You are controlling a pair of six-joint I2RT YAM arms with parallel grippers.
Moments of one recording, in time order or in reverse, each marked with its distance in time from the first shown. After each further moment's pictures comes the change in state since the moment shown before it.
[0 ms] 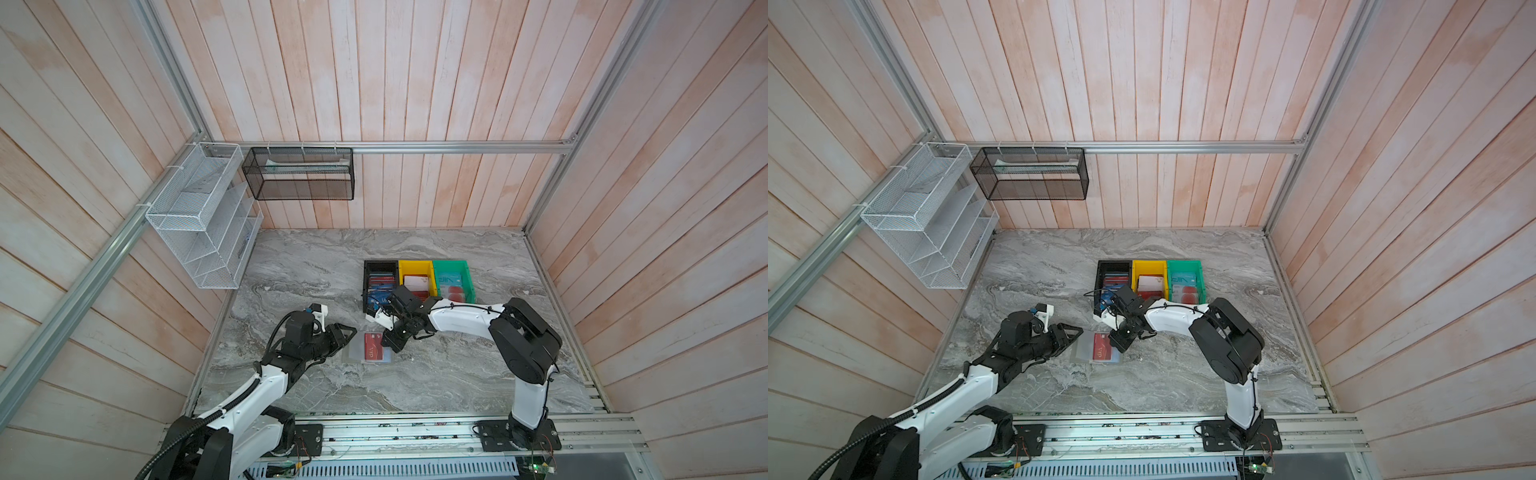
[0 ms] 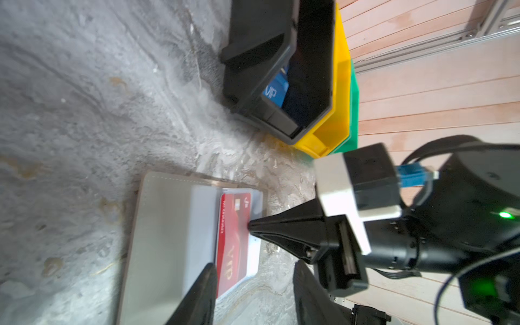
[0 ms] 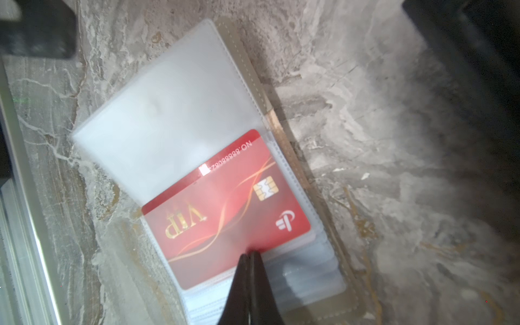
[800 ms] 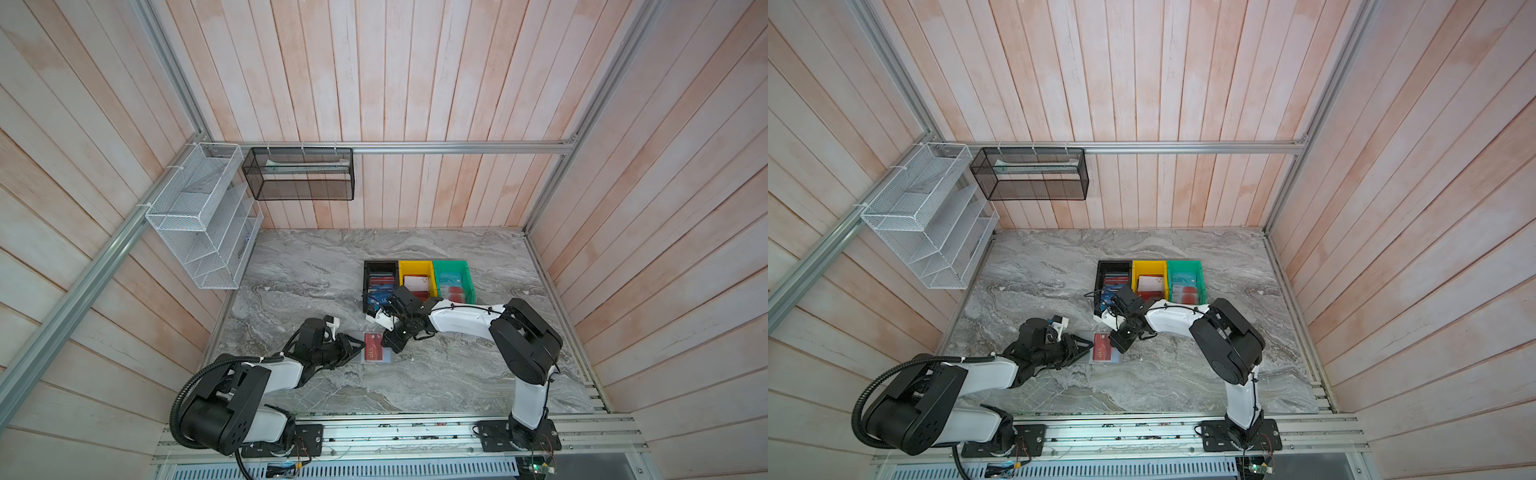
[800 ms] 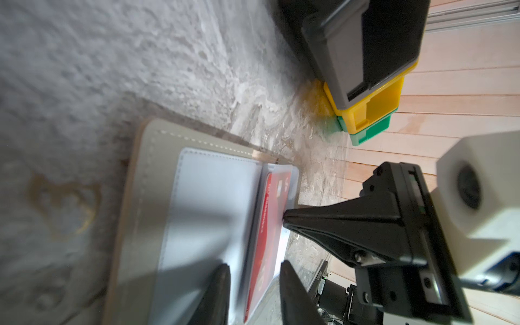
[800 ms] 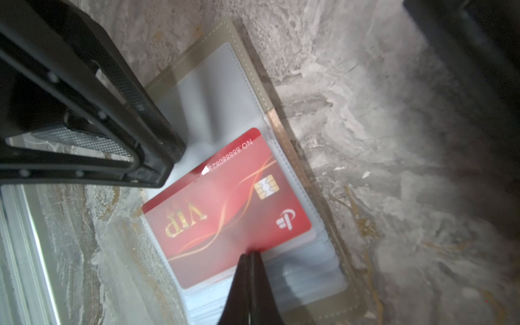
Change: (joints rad) left arm -0.050 0.385 -0.080 0.373 0.101 -0.100; right arm 0.000 -0.004 -0.009 0.008 0.000 0.000
